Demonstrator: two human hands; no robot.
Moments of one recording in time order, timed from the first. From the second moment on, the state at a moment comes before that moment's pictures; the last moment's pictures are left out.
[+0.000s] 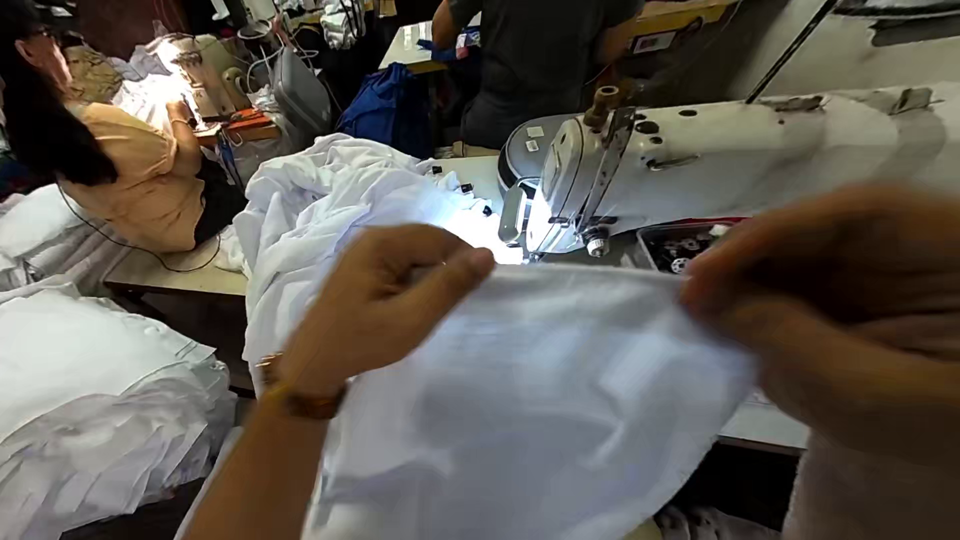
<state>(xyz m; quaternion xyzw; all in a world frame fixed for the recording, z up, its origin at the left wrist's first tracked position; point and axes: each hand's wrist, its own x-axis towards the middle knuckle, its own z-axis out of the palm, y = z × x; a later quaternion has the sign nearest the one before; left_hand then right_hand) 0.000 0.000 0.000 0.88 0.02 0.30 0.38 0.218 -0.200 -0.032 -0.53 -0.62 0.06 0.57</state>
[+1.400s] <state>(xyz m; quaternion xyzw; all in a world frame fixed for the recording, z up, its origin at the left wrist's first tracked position) 0.158 0.018 -0.205 0.91 0.13 0.22 0.32 0.256 -0.160 -0.208 -0.71 -0.65 -0.08 0.25</state>
